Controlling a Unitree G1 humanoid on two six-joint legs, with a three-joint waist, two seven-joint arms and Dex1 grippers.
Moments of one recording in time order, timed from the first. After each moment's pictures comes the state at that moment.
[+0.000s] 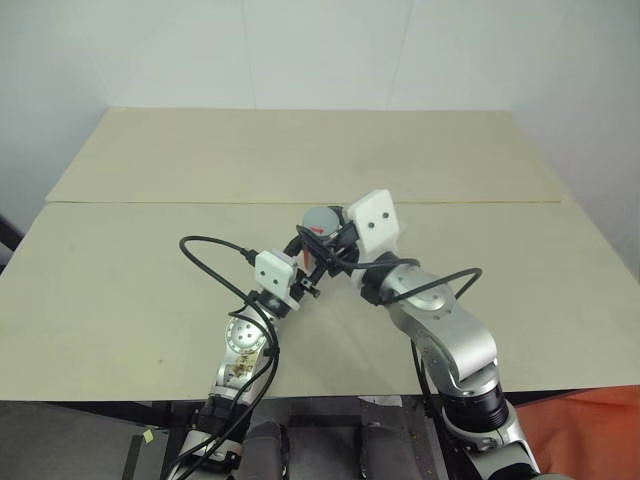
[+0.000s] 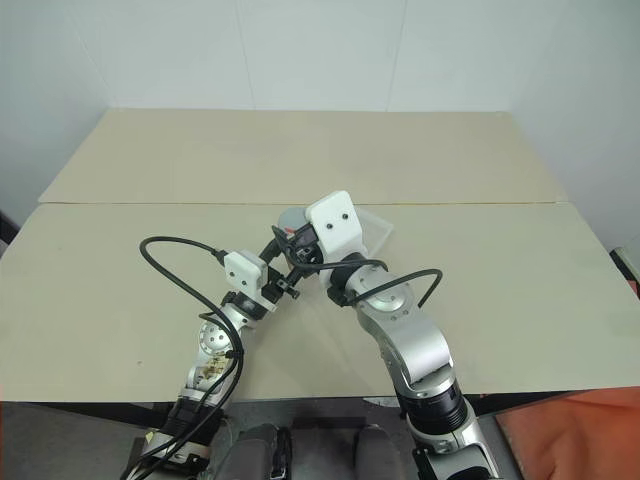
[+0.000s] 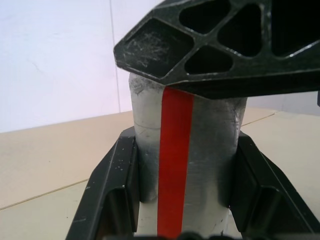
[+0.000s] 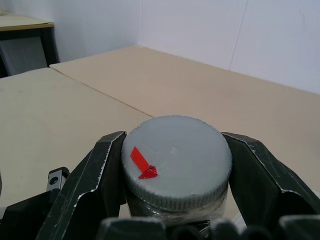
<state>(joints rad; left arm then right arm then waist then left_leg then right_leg) -0.28 0.04 -0.13 0.17 -0.12 -0.37 -0.42 -0.47 -0.13 0.26 -0.49 0.18 0.72 0.20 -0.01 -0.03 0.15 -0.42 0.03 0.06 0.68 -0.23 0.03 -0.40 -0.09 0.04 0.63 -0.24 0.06</state>
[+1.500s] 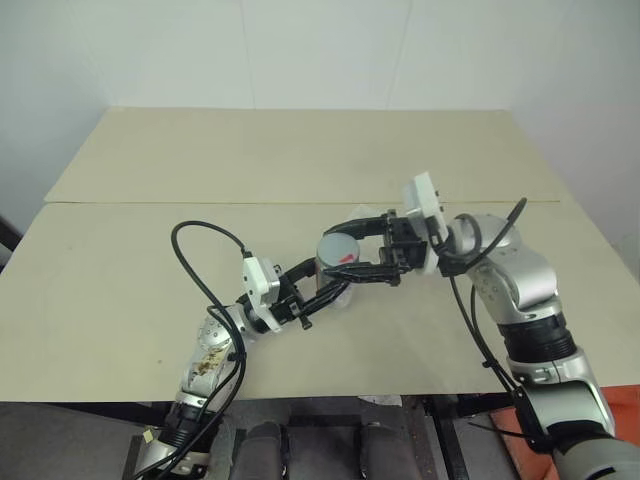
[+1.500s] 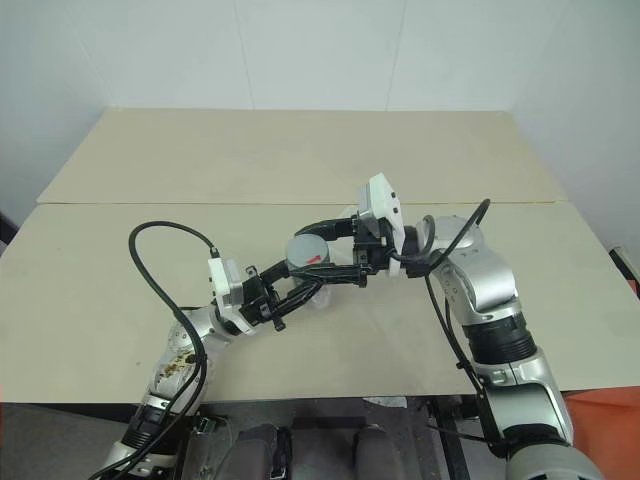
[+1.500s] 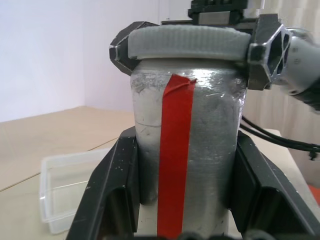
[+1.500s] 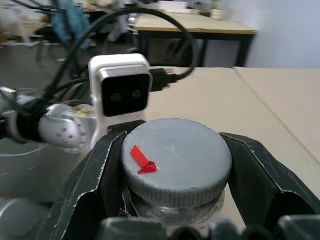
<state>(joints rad) -0.22 0.21 -0.16 -0.05 -0.47 -0.13 -0.90 -0.72 -0.51 0.15 0.01 0.54 0.38 1.30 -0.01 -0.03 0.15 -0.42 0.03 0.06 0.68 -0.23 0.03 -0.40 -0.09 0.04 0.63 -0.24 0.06</state>
